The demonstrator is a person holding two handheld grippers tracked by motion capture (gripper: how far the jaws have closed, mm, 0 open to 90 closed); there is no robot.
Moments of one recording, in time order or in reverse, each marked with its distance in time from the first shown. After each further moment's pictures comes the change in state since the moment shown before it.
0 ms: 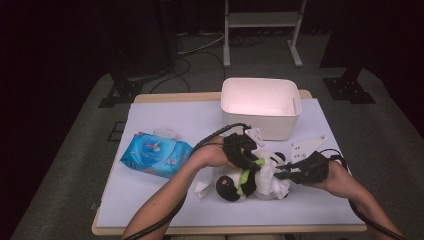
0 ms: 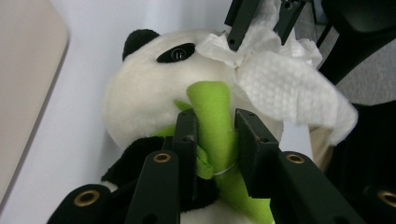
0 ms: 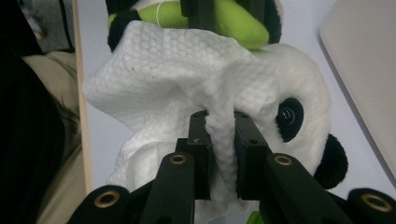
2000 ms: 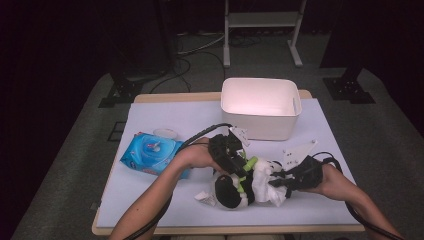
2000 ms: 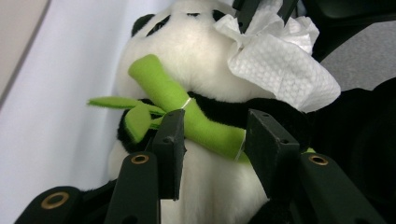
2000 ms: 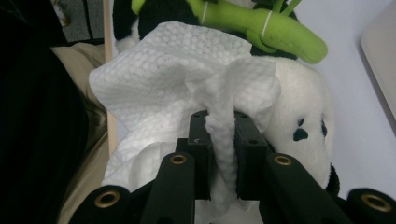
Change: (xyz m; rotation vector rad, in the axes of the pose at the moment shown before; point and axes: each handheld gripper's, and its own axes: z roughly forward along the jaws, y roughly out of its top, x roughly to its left) left arm -0.005 -0.022 -0.022 0.045 -0.085 -0.068; right arm 0.016 0.012 0.009 0.044 0.073 -0.062
